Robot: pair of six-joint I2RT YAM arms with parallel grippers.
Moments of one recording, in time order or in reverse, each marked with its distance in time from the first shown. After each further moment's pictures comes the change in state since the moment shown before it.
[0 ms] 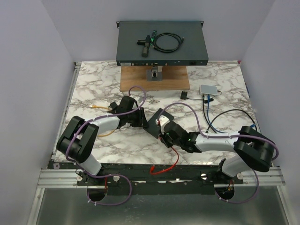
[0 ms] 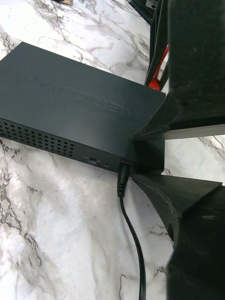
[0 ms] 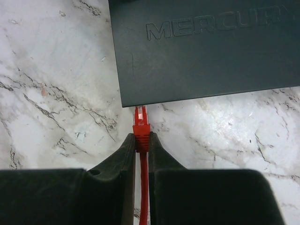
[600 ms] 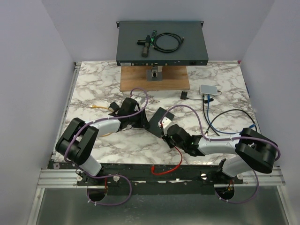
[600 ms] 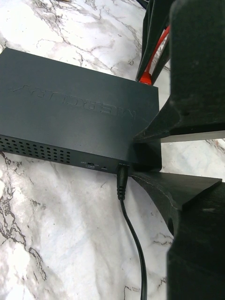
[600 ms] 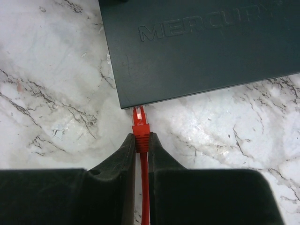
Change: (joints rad) left arm -0.048 -0.020 -0.032 0.056 -0.052 0.003; right arm 0.009 -0.039 -0.101 0.131 0.079 -0.062
